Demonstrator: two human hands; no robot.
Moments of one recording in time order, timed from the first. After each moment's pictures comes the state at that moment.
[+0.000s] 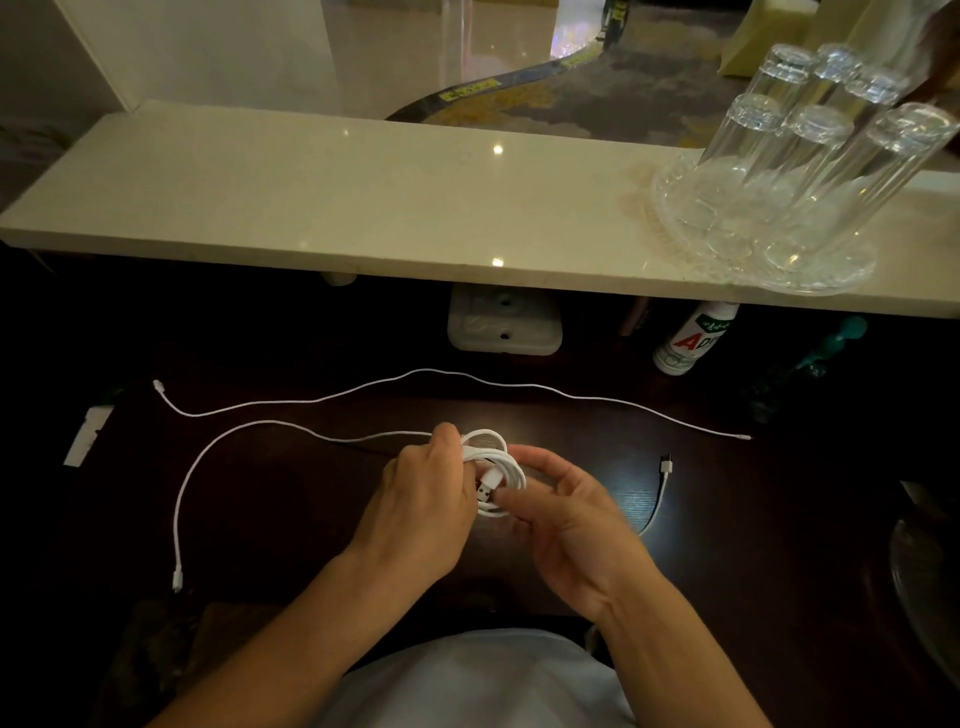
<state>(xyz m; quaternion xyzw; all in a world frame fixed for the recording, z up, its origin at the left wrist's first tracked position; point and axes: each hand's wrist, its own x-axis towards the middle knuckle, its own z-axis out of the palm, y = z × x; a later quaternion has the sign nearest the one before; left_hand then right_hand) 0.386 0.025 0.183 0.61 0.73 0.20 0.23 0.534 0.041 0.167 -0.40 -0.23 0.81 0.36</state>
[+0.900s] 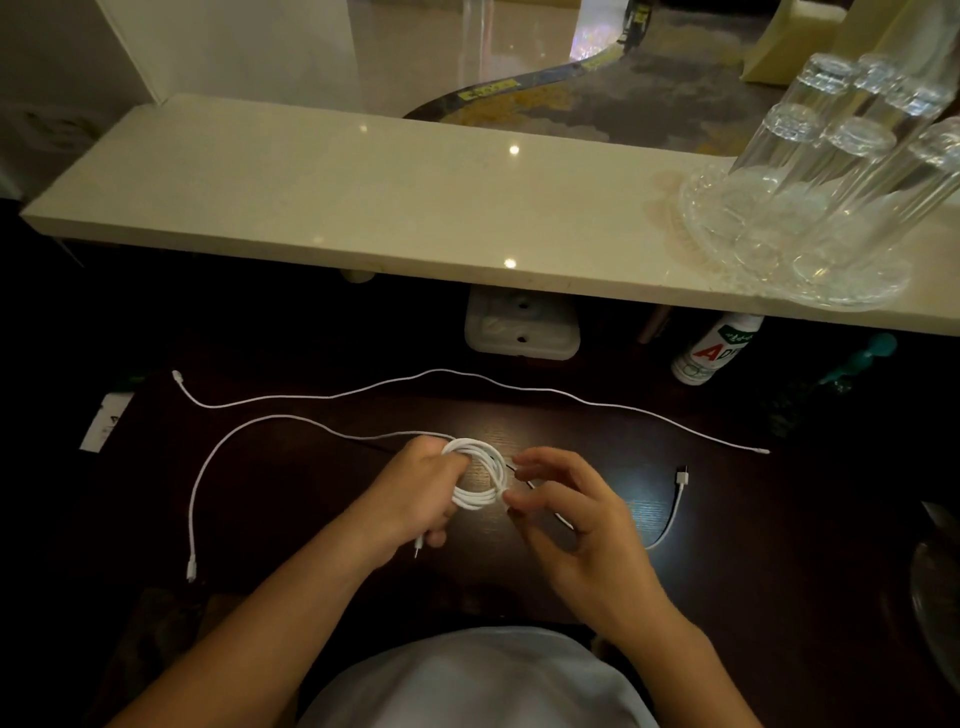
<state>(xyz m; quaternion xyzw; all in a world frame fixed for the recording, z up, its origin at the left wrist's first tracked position) 0.355 0.044 0.172 0.39 0.67 0.26 0.58 0.539 0.035 0.143 -0.41 -0.75 0.37 0.36</state>
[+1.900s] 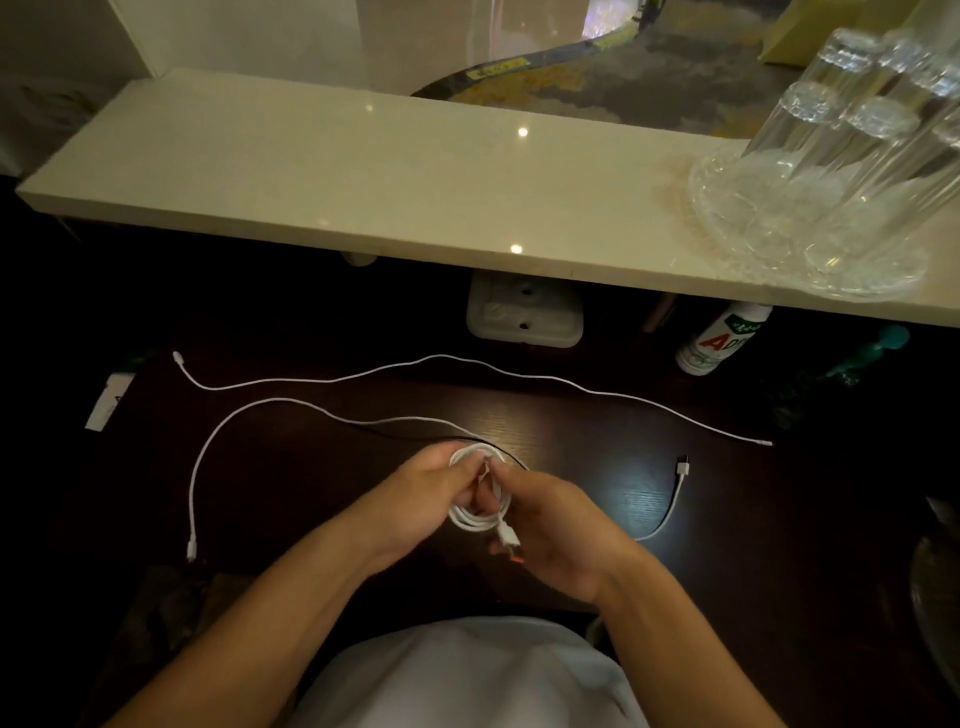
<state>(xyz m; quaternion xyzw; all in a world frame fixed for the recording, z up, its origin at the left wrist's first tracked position) 0.361 0.031 0.159 0.38 0.56 0.34 0.65 0.517 0.053 0.145 -0.40 -0.34 0.83 0.18</state>
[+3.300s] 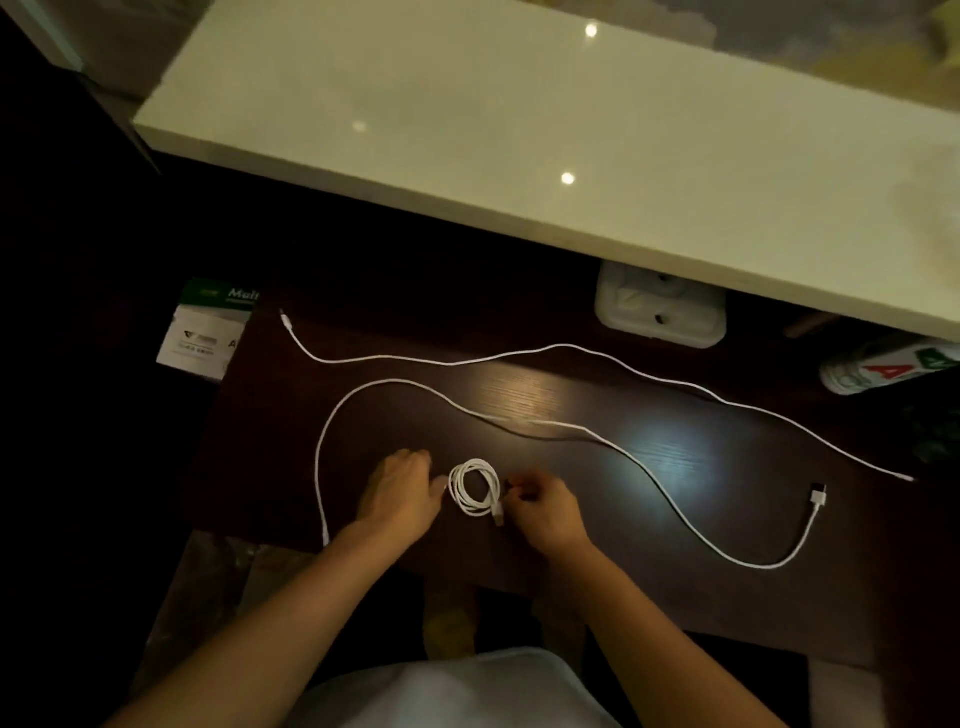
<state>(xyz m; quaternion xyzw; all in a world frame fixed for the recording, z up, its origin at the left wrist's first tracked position) 0.169 0.027 0.020 0.52 0.80 0.00 0.30 0.348 0.065 0.011 -0.69 -0.53 0.50 0.01</state>
